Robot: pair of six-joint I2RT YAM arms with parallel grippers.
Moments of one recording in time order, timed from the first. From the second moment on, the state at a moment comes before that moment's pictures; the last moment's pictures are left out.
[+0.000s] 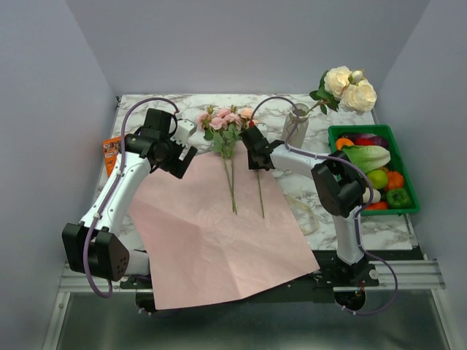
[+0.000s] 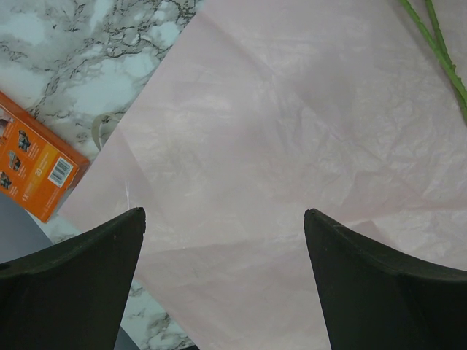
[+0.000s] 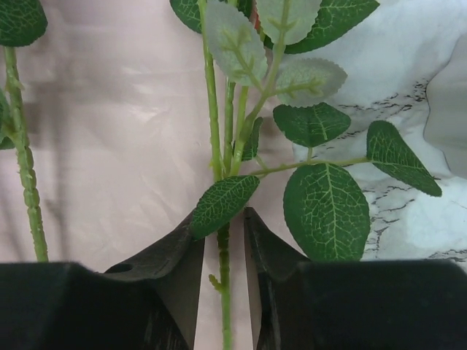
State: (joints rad) left arm -0.23 1.35 1.29 -0.94 0.06 0.31; right arm 0.67 2.10 1.48 -0.37 0.35 0.44
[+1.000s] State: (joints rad) left arm -0.23 1.33 1.30 -0.95 0.07 0.31; right arm 0.78 1.68 1.52 -0.18 0.29 0.12
